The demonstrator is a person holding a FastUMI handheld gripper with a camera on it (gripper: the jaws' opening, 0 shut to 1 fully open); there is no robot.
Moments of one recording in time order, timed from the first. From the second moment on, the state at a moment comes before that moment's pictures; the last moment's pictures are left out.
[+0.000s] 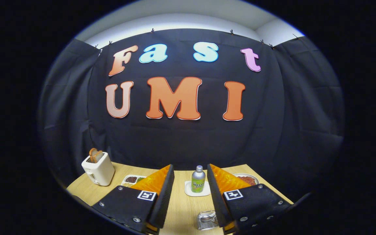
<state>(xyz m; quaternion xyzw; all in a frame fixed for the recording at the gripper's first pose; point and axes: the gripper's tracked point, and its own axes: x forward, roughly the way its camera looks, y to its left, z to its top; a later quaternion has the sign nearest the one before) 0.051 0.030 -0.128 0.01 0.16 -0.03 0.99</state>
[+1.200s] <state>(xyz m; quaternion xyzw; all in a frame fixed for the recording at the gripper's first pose) 0.002 0.216 -0.261 0.01 0.32 0.08 0.94</state>
